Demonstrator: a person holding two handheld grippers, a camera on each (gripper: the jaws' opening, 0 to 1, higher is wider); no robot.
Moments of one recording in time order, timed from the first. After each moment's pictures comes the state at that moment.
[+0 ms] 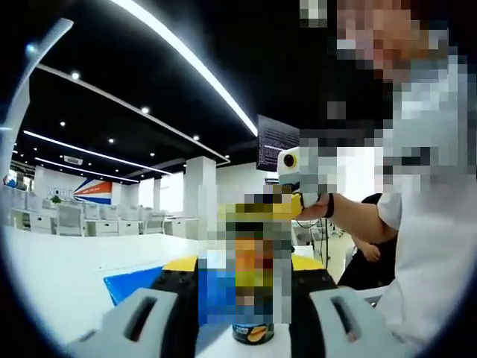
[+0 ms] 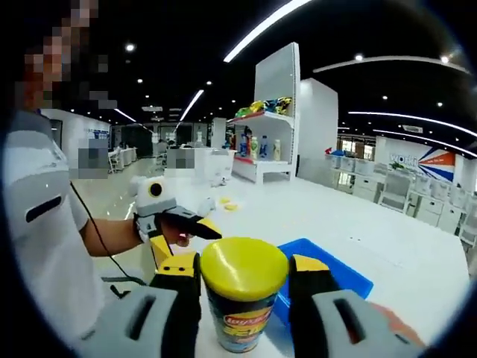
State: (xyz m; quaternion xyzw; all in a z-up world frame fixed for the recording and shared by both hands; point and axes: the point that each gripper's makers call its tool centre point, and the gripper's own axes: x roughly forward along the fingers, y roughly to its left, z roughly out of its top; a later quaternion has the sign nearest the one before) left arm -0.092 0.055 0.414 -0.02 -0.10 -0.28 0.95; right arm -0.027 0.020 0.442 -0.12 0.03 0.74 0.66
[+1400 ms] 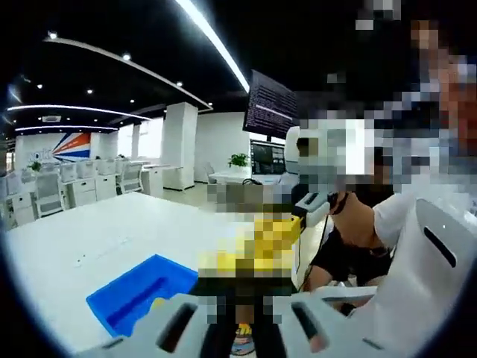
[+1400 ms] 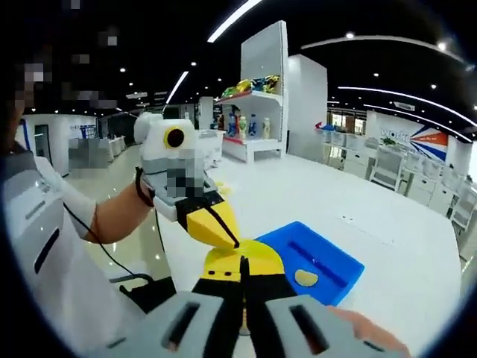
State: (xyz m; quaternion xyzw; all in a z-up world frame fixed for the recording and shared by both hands) left arm -0.029 0.010 0.459 0.01 0.09 -0.34 0.94; right arm -0.024 0.013 0.450 -0.16 0.13 0.71 0.68
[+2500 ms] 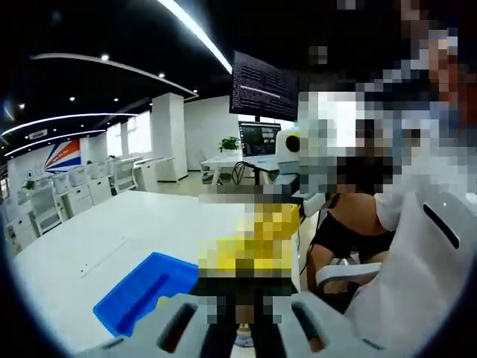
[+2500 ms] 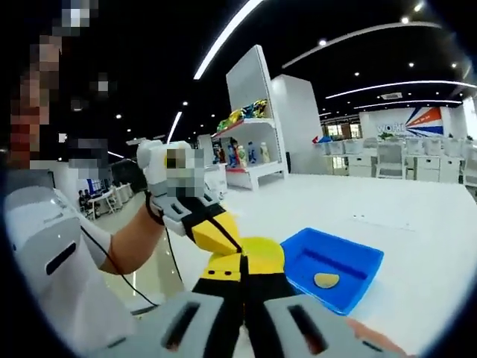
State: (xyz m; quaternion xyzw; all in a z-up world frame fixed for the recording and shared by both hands) left arm -0.027 0.005 0.448 0.05 0.11 -0.36 0.93; right arm -0.017 -0.003 0.448 0.00 0.12 0.72 0.68
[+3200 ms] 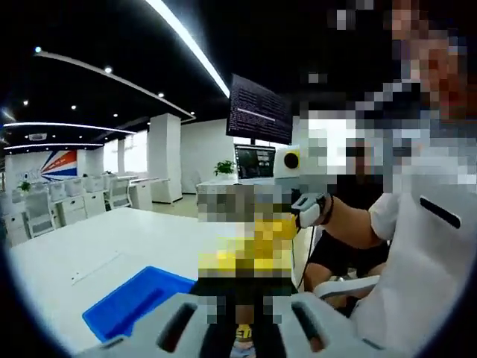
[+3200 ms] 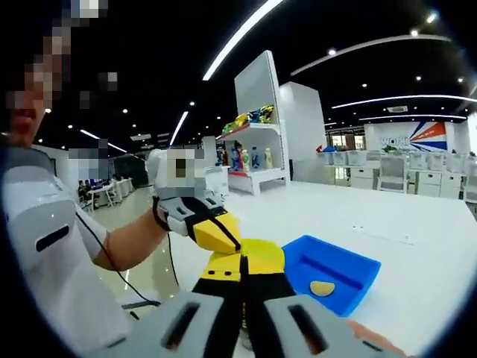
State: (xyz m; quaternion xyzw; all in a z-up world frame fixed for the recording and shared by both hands) left arm -0.033 0.009 0.453 0.02 0.03 -0.38 0.92; right arm -0.018 -0.001 0.450 -0.02 0.08 0.73 0.68
